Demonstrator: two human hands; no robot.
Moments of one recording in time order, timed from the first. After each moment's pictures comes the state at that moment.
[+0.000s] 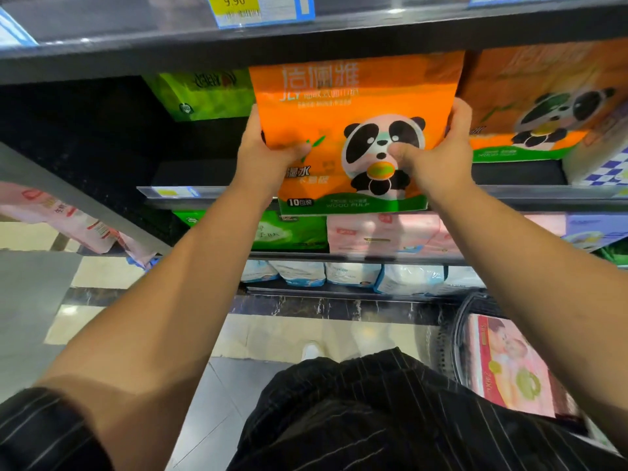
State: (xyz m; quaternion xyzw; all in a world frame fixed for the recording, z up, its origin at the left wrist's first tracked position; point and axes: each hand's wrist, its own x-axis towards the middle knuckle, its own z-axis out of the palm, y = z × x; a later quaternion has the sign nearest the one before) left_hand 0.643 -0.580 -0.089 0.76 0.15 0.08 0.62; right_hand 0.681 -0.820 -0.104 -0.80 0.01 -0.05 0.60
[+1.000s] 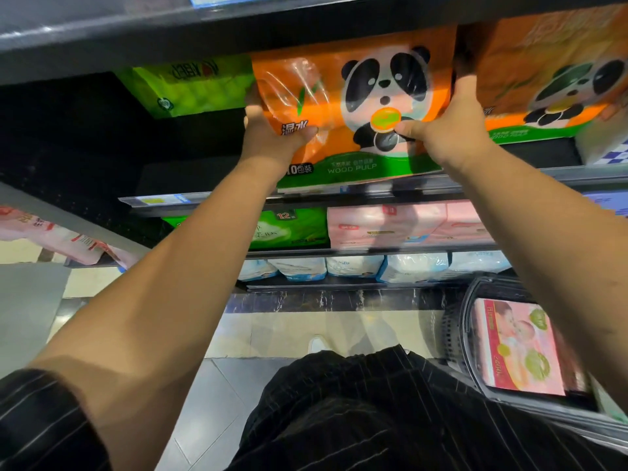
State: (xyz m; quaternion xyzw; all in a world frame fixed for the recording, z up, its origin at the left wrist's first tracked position) left_hand 0.690 -0.581 -0.103 0.82 0.19 0.05 0.54; right_hand 0.730 -0.818 -0.111 -0.85 0.04 -0.03 0.52
